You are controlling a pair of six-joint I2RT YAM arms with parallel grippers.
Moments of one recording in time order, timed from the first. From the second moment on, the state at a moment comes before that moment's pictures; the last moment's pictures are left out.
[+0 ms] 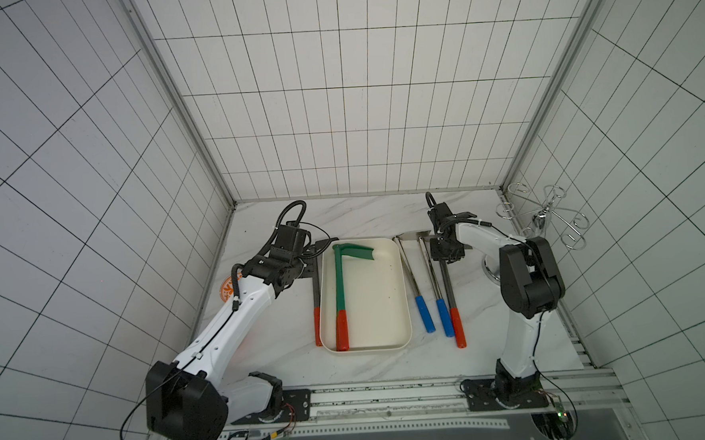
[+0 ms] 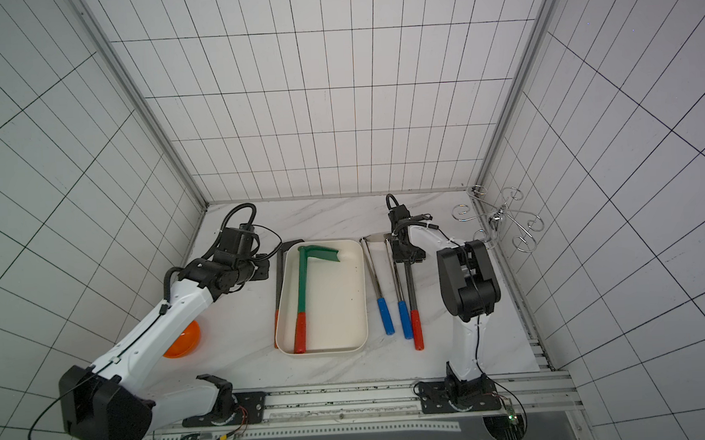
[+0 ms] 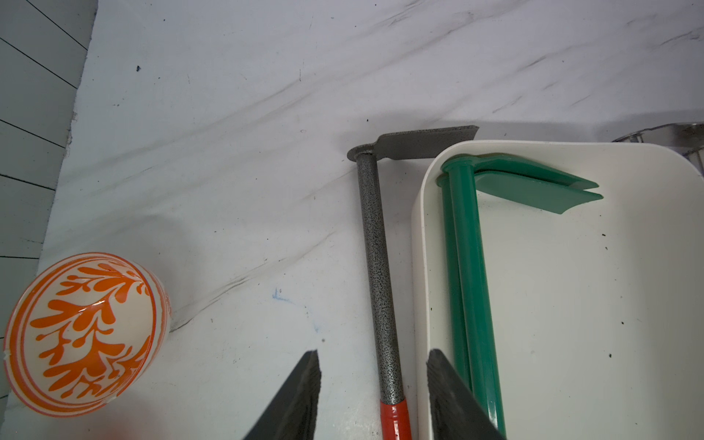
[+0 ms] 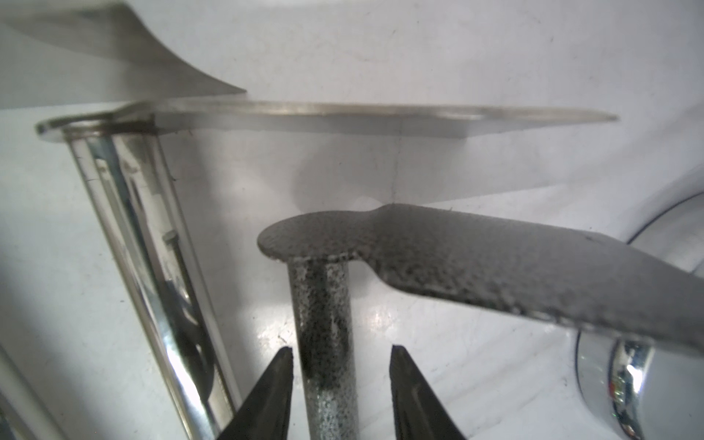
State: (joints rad) left arm -0.34 1.24 1.07 -0.75 -0.16 -0.31; right arm 0.26 1.95 1.41 -0.79 0.21 0.33
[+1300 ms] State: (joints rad) left arm -0.34 1.24 1.06 -0.75 -0.16 -0.31; right arm 0.26 2.01 1.41 -0.76 0.18 0.31
